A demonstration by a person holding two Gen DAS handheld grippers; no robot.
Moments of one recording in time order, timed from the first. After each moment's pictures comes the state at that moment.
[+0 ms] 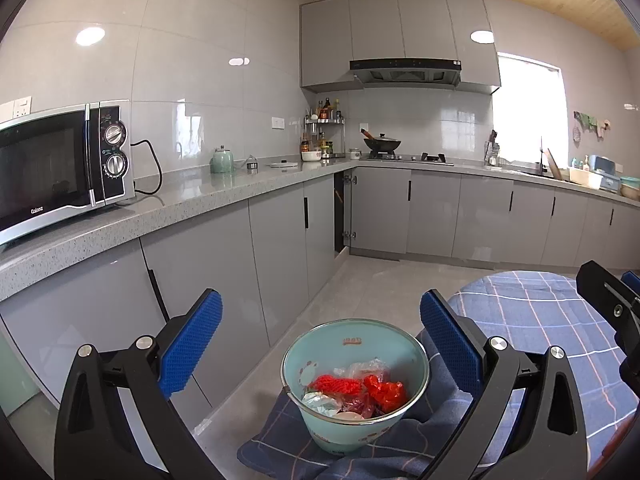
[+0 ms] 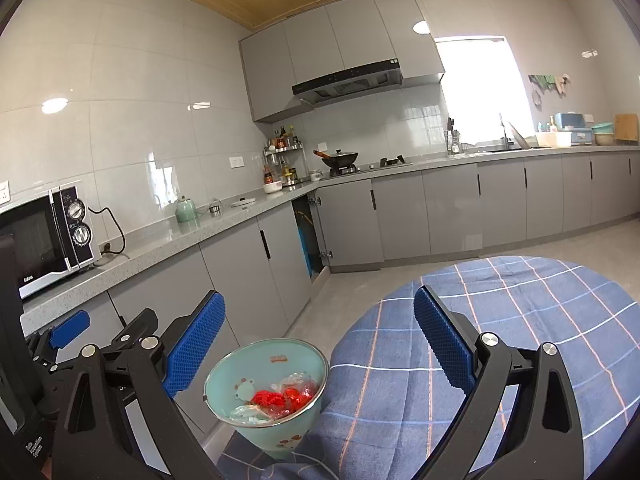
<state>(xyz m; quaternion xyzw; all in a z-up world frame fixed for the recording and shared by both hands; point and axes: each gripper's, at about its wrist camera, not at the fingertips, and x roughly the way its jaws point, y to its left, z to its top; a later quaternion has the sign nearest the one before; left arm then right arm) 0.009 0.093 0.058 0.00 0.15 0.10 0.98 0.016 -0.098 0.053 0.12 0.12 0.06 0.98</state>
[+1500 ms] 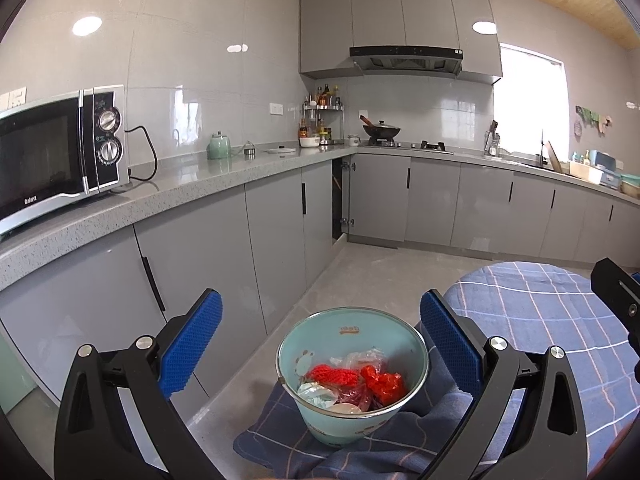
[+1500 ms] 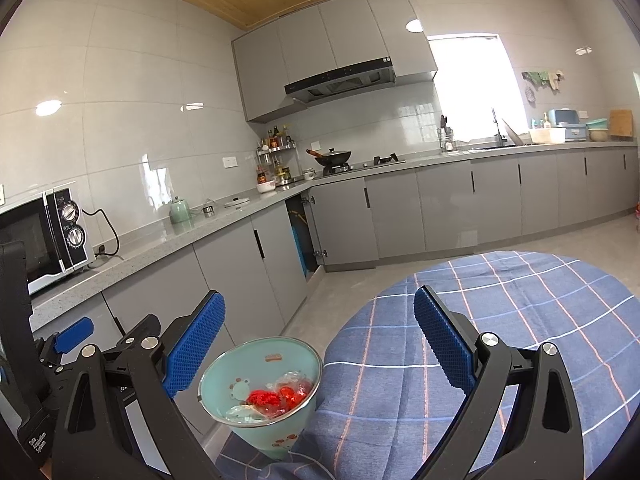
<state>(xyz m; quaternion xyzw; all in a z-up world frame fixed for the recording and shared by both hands) 0.024 0.096 0.049 -0.01 0.18 0.09 0.98 0.017 -0.096 0.048 0.12 0.12 0.05 0.98</state>
